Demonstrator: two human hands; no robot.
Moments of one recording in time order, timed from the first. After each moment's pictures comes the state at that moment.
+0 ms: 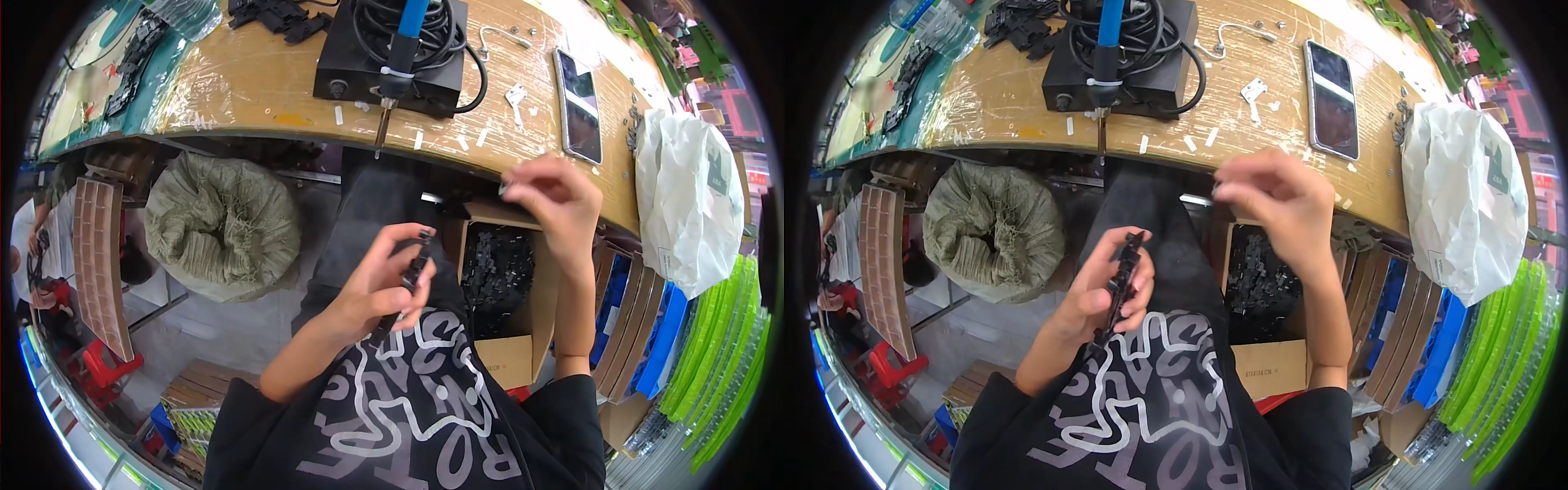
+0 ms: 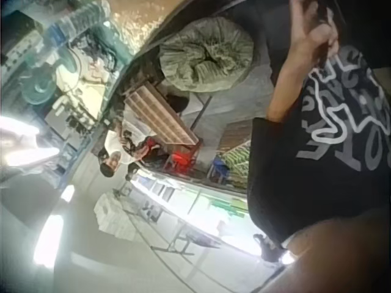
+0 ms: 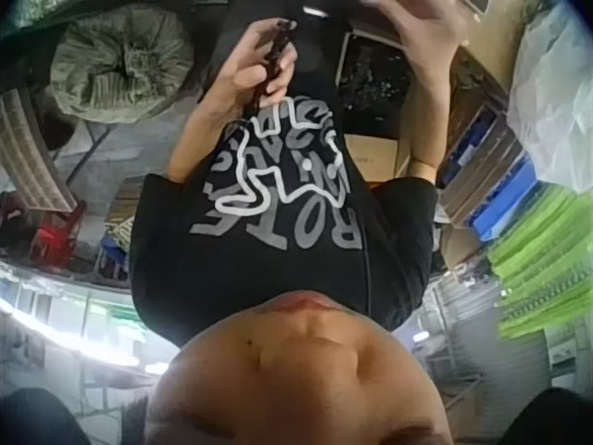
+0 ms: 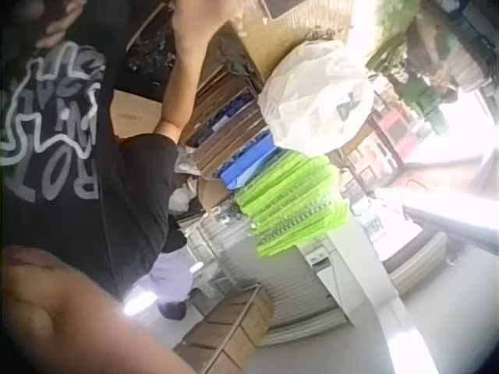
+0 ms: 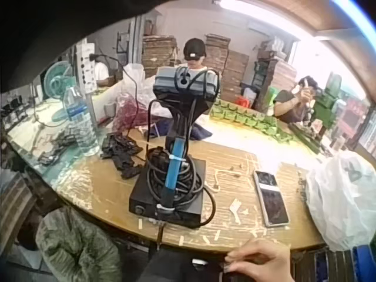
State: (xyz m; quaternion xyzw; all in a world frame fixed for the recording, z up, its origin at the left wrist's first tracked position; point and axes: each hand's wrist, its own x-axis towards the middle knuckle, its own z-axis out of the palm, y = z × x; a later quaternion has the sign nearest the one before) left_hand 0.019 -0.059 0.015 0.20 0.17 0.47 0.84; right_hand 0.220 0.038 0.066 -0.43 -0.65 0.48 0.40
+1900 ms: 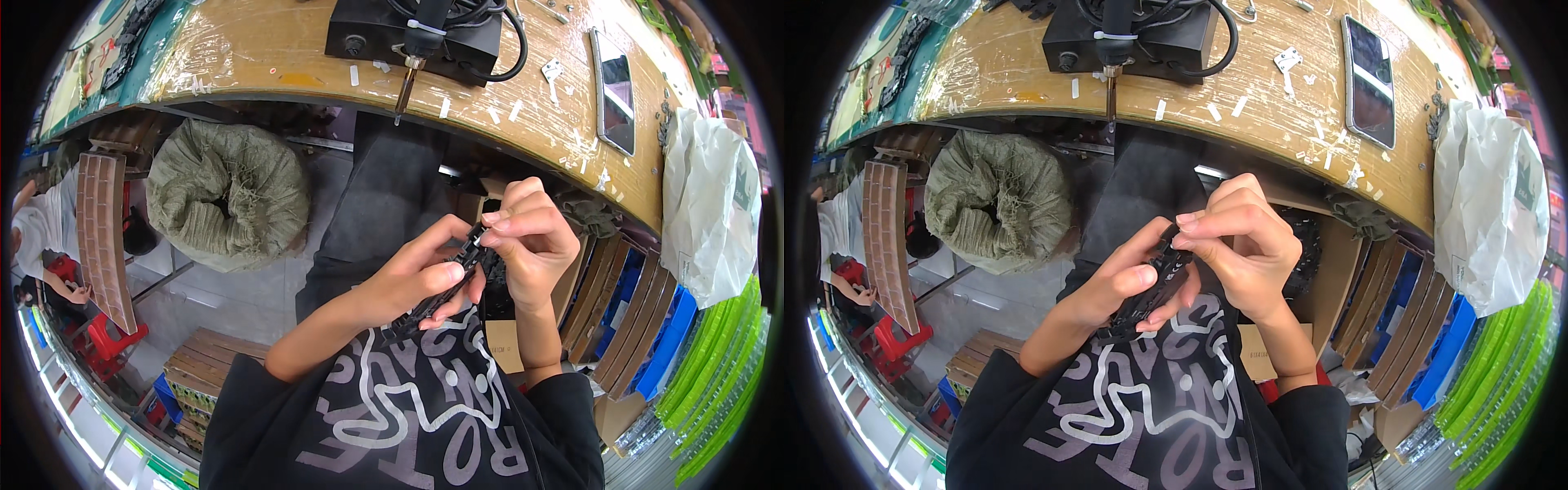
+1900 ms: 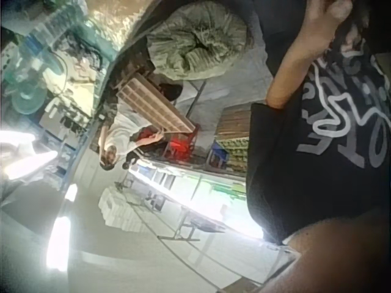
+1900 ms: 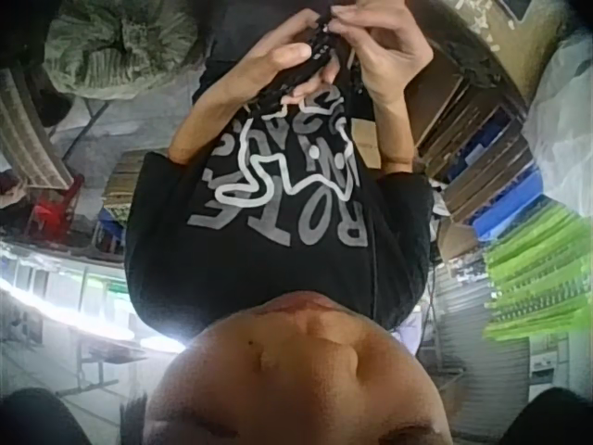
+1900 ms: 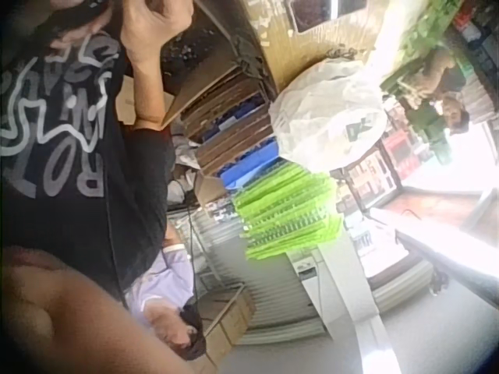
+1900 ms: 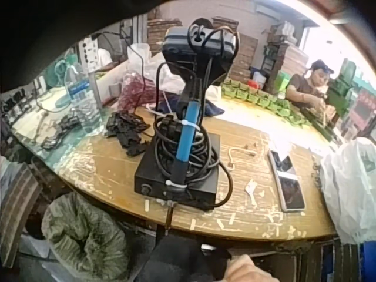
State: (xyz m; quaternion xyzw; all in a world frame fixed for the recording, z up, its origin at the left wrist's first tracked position) left_hand 0.033 -0.052 0.013 0.23 0.19 0.38 0.88; right_hand 0.183 -0.005 0.019 -0.30 -0.65 0.44 0.54
